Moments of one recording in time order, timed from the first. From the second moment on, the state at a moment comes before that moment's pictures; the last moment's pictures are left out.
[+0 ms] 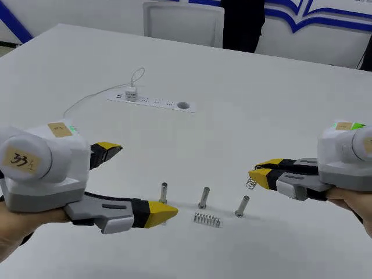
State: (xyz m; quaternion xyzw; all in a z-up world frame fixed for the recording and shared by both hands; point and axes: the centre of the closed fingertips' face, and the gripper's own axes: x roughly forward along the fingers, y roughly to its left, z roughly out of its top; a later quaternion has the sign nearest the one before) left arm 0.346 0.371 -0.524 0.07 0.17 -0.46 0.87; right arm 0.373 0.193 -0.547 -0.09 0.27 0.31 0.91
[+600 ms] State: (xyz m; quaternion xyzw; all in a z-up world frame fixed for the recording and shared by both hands) left arm 0.342 0.384 -0.536 0.09 0.20 -0.46 0.86; right arm 0.372 0.195 -0.574 -0.10 0.30 0.30 0.90
